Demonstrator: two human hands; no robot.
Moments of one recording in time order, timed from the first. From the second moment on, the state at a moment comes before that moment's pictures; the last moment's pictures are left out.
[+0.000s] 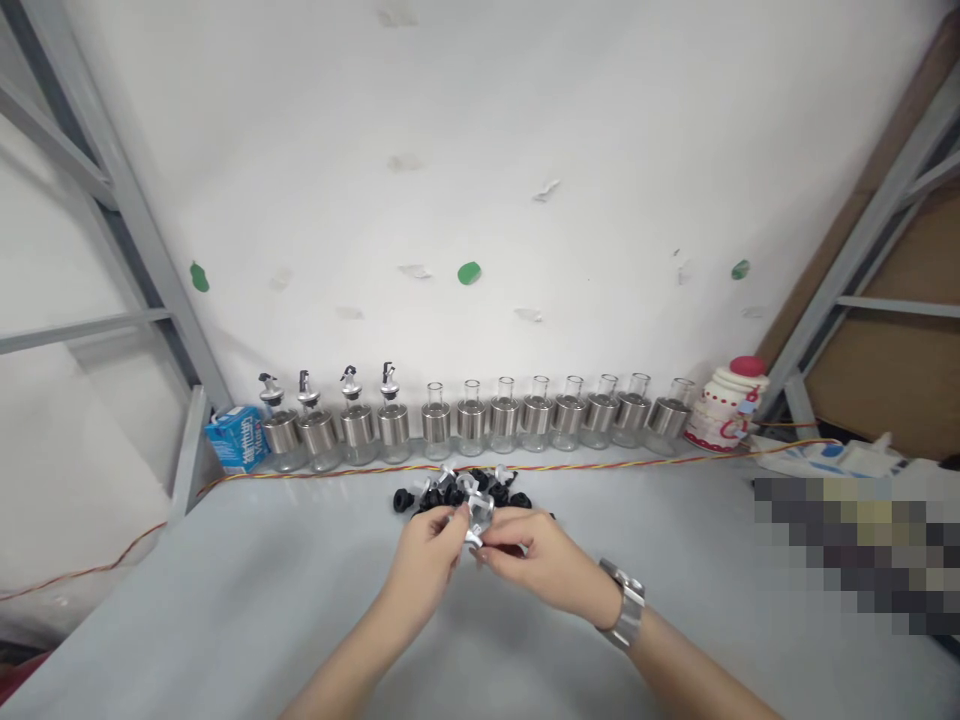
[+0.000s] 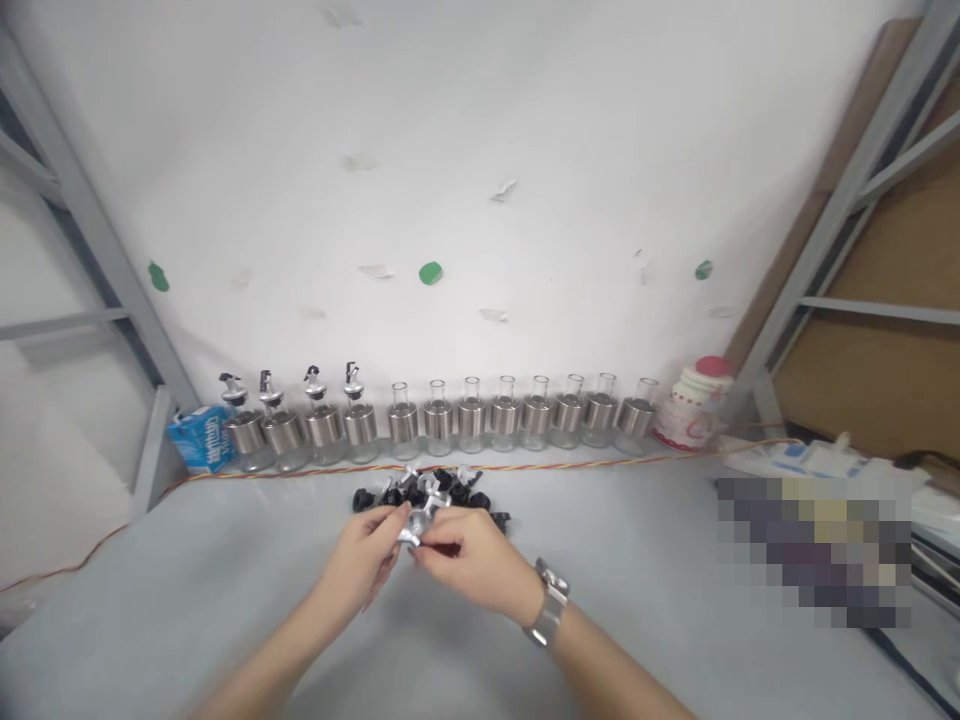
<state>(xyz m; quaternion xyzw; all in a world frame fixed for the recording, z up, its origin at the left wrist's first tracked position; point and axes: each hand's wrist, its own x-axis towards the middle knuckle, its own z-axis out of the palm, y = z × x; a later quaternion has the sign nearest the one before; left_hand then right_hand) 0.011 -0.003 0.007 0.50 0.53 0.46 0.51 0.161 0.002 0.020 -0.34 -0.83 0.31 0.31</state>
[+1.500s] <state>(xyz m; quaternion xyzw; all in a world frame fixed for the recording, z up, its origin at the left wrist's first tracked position) -0.030 0.038 0.011 0.40 0.50 0.58 0.50 0.158 0.011 0.000 -0.48 -0.81 0.19 0.26</state>
